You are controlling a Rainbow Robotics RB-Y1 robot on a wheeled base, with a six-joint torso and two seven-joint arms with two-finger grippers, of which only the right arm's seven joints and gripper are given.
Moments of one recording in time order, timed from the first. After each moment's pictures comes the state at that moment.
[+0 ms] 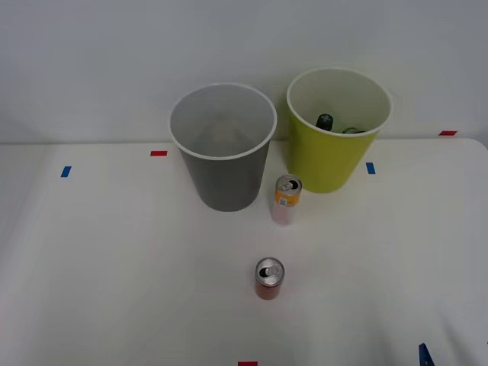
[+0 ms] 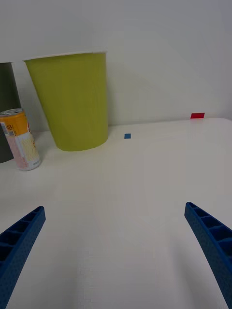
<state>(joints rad) 0.99 -0.13 -0.09 -1.79 0.34 -0.88 0.96</state>
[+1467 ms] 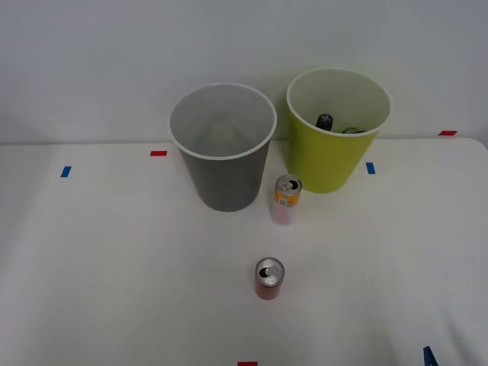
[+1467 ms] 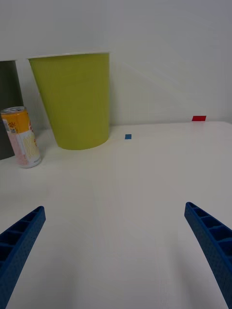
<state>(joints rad) 0.99 -0.15 -0.10 -1.79 0.35 -0.90 0.96</state>
